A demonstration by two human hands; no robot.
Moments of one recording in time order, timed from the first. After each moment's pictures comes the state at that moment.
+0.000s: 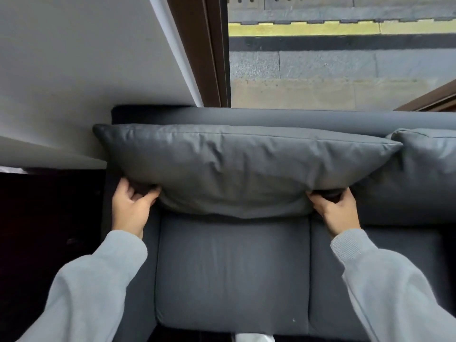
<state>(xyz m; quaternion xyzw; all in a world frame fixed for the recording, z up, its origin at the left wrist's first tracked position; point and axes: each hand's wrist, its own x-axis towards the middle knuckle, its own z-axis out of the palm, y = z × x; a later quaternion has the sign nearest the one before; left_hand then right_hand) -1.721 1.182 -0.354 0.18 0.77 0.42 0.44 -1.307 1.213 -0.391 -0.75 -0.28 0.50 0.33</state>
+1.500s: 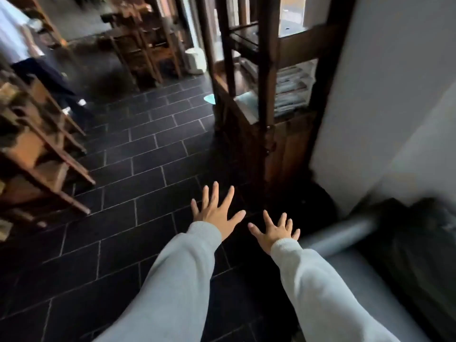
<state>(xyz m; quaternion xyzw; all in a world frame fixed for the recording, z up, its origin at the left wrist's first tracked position) -1.781 0.543 0.000 0.17 0.97 0.04 0.14 -1.706 0.707 -0.045 -0.27 -0.89 0.26 -0.25</state>
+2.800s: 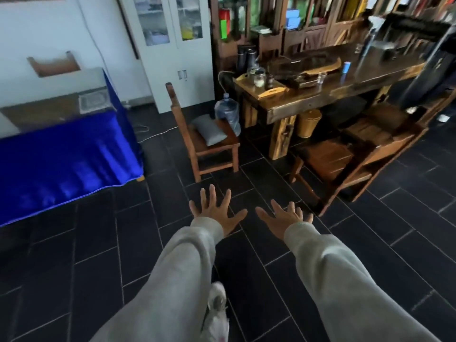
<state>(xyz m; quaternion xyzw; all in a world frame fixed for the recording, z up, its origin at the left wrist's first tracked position) -1.821 -0.324 0.022 -0.57 0.79 0.18 0.13 -2.013 -0.236 0.028 0.45 -0.84 -0.04 -0.29</state>
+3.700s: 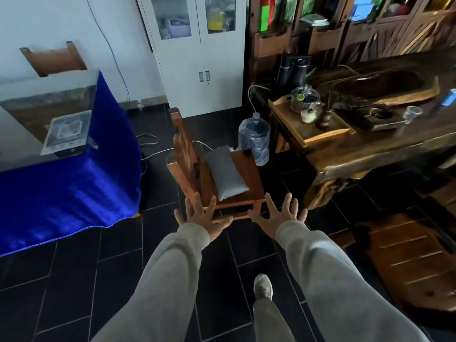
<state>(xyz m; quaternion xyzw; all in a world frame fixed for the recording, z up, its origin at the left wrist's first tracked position) -1.944 -0.920 -0.053 -0.65 0.70 0.24 0.17 -2.168 -0.872 -0.027 0.52 -0.80 -0.08 -0.28</state>
